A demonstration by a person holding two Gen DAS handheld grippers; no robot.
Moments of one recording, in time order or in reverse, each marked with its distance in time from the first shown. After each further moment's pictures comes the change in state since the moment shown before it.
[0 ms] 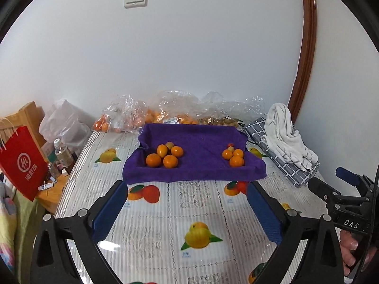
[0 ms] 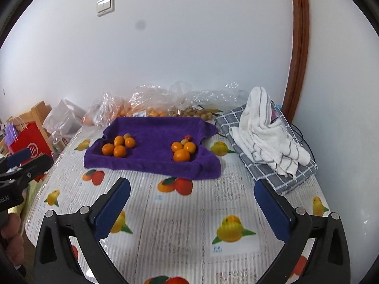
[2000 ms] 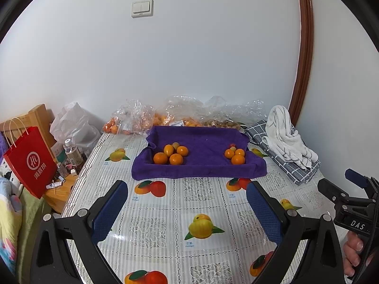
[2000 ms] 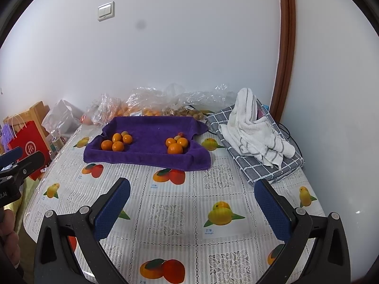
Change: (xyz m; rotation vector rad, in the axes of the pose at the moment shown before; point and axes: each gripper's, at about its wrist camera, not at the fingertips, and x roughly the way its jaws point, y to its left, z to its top) left arm -0.033 -0.003 -0.017 0.004 -0.048 0.038; right arm -0.034 -0.009 -0.021 0.002 -0.038 -0.031
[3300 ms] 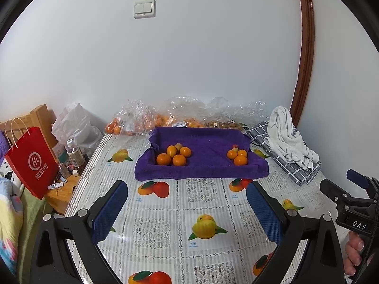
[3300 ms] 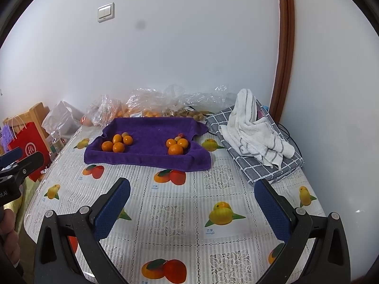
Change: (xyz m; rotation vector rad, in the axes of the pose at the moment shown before) left arm 0.001 0.007 0.000 -0.004 -0.006 0.005; right arm -0.003 0.003 0.001 -0.005 -0.005 -0.003
